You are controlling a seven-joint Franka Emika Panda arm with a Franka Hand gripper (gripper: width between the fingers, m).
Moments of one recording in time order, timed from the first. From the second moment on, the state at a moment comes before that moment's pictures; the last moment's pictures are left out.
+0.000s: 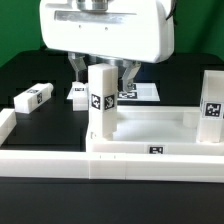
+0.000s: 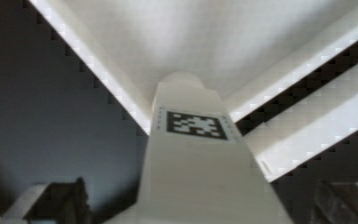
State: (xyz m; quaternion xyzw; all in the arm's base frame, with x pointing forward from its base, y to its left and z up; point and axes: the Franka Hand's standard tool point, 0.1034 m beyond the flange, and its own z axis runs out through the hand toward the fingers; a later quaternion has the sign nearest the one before) arm 0.604 -0.053 0.109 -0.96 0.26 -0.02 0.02
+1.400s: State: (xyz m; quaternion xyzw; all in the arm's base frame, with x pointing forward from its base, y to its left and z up) arm 0.604 -0.052 0.108 -0.97 -0.24 -0.03 0.00
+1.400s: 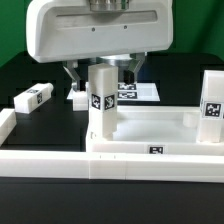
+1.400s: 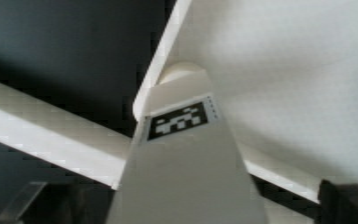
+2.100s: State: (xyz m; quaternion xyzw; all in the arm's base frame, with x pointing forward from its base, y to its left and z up) arm 0.603 -0.054 0.108 -0.97 -0.25 -0.03 0.00
